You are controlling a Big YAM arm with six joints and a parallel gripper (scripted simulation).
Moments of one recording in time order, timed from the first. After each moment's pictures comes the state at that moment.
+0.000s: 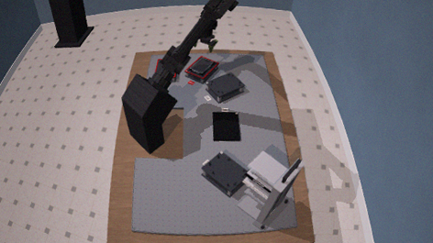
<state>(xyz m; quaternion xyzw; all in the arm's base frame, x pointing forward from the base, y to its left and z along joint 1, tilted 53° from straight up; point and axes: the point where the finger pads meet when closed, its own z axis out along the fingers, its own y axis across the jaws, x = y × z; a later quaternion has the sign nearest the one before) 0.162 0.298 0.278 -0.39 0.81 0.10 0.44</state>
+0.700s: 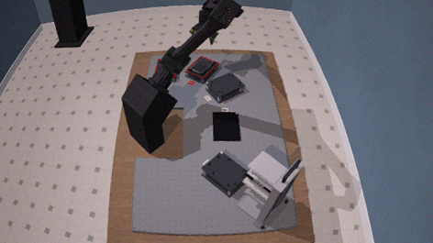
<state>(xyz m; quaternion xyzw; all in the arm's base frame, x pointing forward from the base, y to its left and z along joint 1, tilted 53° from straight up) 0.130 0.272 0.312 -0.39 0.80 0.10 0.44</state>
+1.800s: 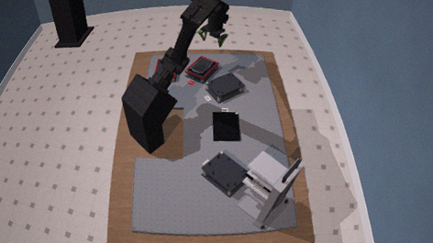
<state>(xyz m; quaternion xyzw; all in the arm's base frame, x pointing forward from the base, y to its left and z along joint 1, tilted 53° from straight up) 0.155 0.210 0.322 -0.37 0.82 0.12 0.43</state>
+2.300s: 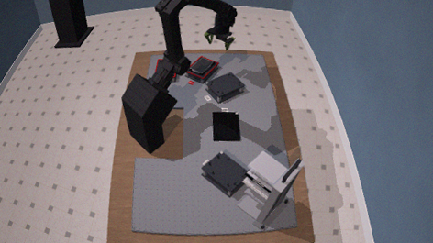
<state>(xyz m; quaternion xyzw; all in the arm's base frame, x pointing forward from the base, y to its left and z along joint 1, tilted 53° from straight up) 0.182 0.177 0.323 -0.37 0.82 0.12 0.43</state>
